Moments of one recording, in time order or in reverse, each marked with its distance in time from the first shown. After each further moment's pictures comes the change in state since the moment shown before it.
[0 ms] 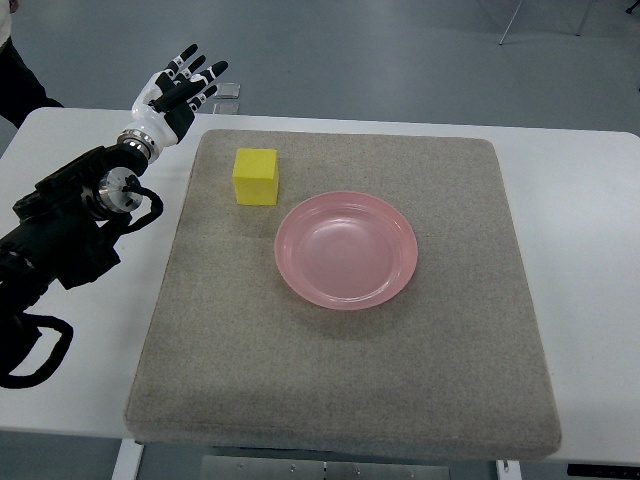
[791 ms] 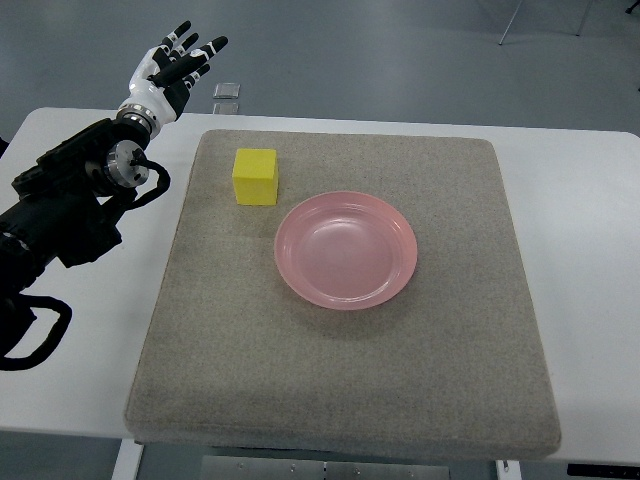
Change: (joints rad) left arm -0.089 0.029 0.044 -0.066 0.023 0.209 0.023; right arm 0.000 0.000 0.000 0.000 0.000 0.000 -0.001
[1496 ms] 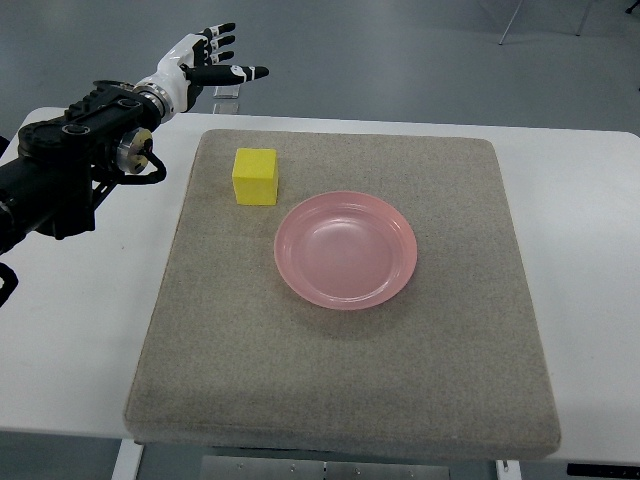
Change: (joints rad) left arm -0.159 0.076 0.619 -0.148 0.031 0.010 0.031; right arm 0.000 0.000 0.000 0.000 0.000 0.000 0.001
